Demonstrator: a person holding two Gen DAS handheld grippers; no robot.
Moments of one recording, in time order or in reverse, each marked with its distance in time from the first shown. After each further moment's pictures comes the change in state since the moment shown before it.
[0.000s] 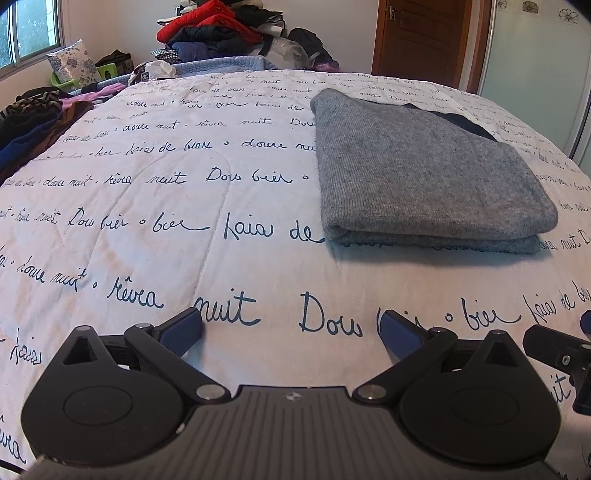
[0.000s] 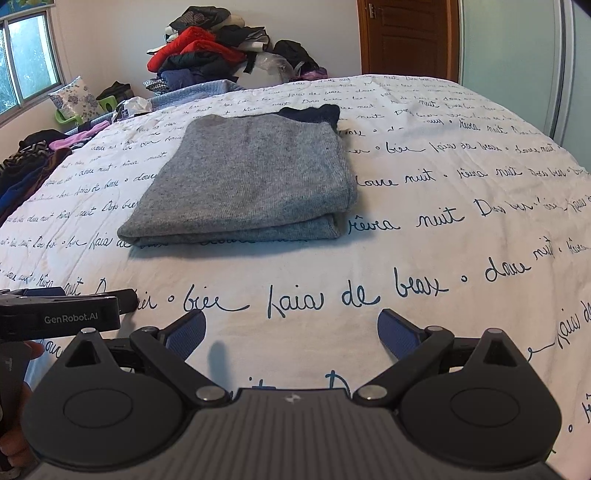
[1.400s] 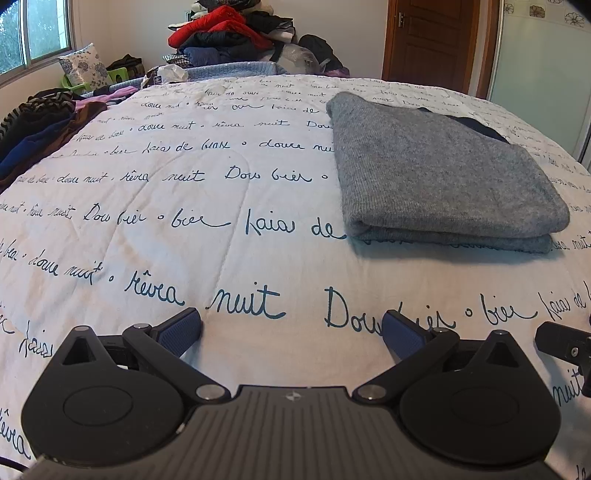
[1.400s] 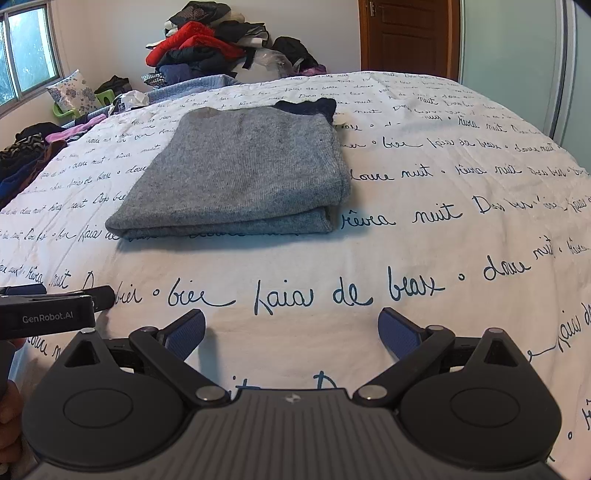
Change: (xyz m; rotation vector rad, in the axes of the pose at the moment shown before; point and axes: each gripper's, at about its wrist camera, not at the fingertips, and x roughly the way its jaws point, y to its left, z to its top) left arm 0.000 0.009 -0.007 -0.013 -0.027 0.033; right arm 0.009 -0.006 -0.001 -0.014 0.009 -0.012
